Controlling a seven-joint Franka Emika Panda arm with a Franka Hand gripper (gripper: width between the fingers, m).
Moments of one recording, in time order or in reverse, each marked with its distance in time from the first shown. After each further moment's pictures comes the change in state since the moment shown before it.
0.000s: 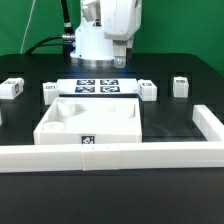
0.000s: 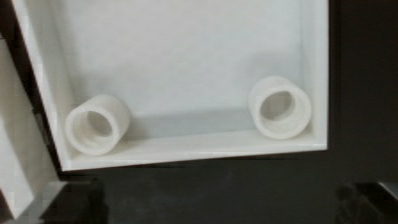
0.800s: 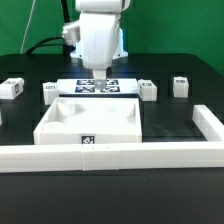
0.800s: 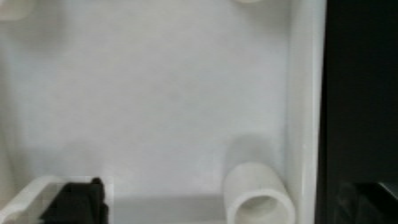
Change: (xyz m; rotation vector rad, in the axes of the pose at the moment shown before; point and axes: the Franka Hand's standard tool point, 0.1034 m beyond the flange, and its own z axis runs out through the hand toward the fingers) arm -0.033 -0.015 0.048 0.030 0.007 0.017
